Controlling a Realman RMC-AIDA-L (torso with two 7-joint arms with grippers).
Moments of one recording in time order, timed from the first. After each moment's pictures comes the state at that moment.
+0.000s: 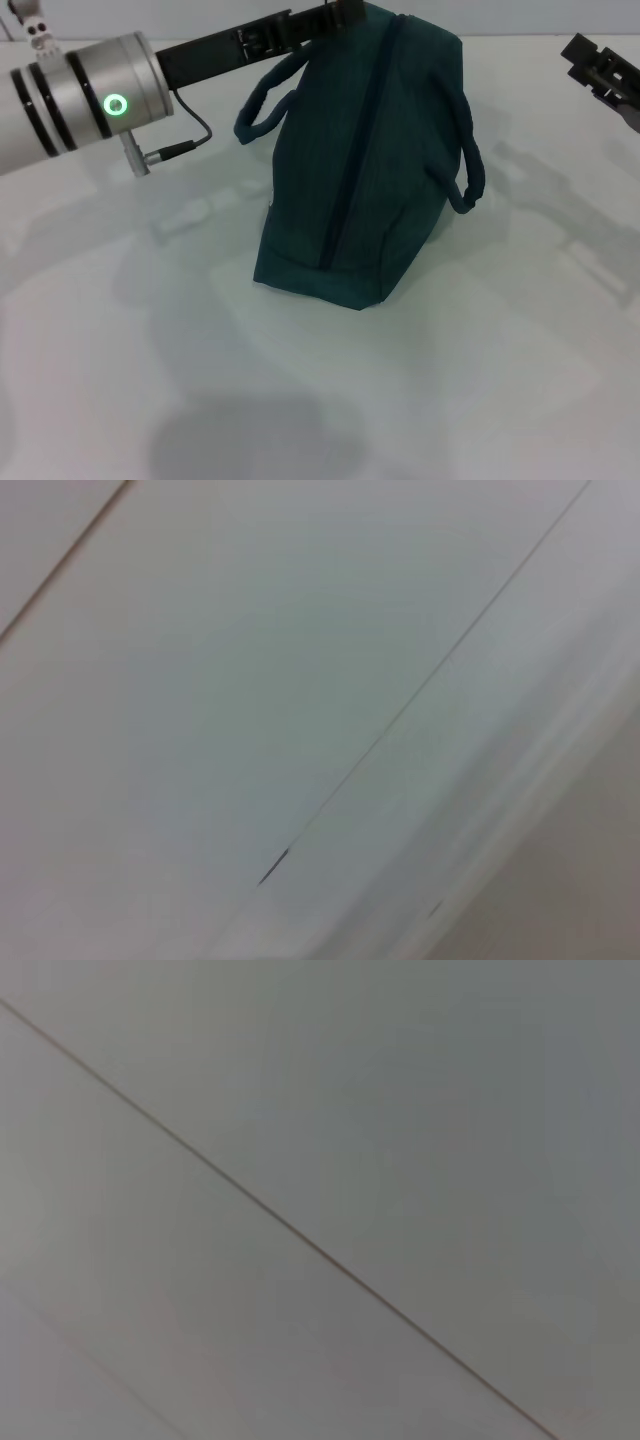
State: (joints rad) left arm -0.73 -2.08 0.76 0.48 1.58 1.38 -1.79; right arm 0.48 1.96 -1.26 -0.28 -0.77 -1.39 1.58
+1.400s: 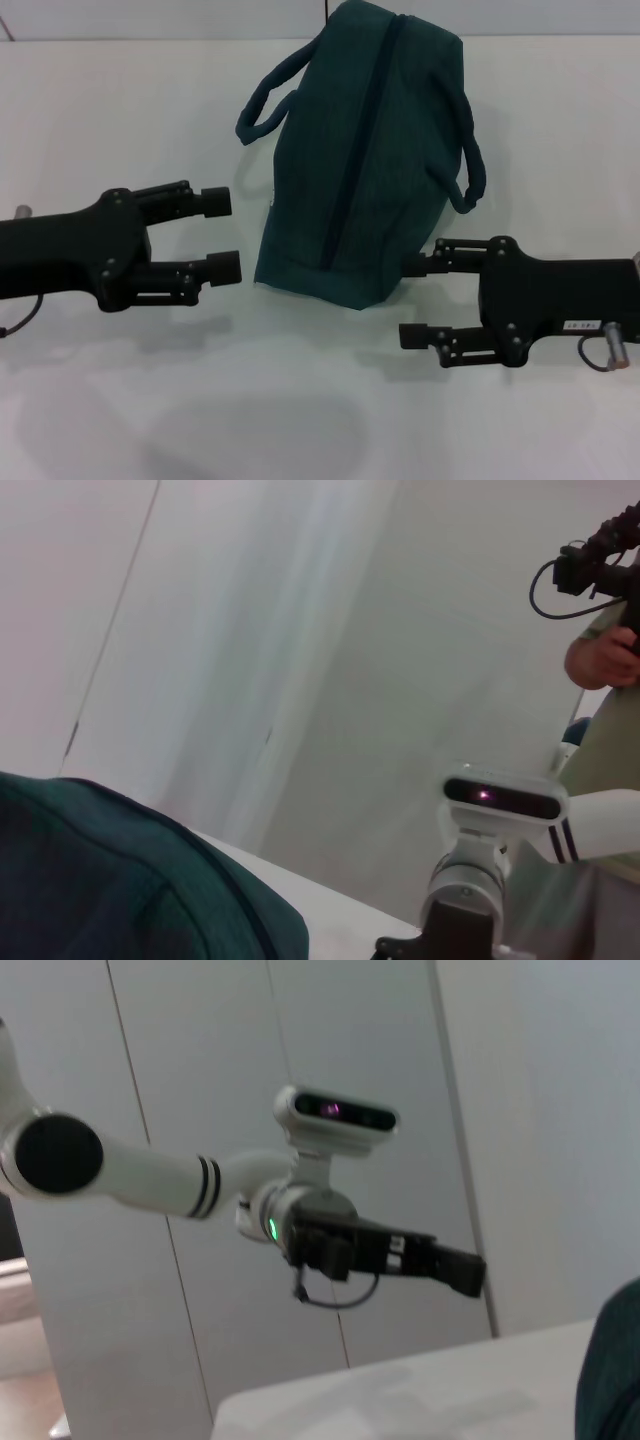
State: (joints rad) left arm -0.38 -2.01 0.77 0.74 1.73 1.95 -1.50; right arm 0.49 2.01 -1.30 -0.56 -1.45 -1.63 1.13
